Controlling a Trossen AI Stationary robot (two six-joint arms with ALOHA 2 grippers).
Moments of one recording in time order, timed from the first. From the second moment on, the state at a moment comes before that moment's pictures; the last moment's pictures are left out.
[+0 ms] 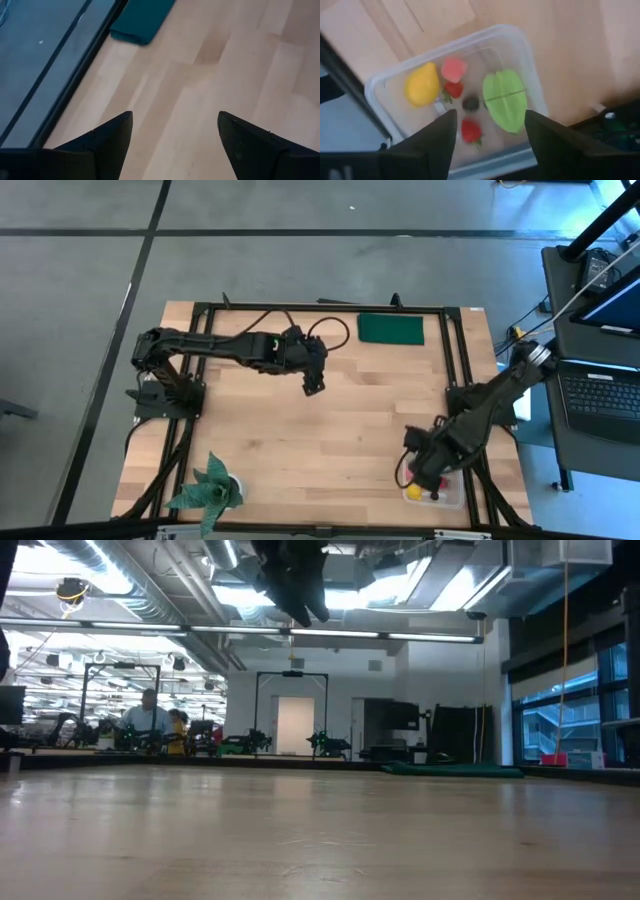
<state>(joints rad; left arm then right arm) 0.00 1.67 1.56 -0.85 -0.44 -0.25 0.75 1.48 1.22 -1.26 -0.06 1.20</state>
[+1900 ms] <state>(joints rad) -0.06 0.59 0.88 -0.54 -0.71 -0.12 0.05 0.54 0.76 -0.55 0.53 0.19</state>
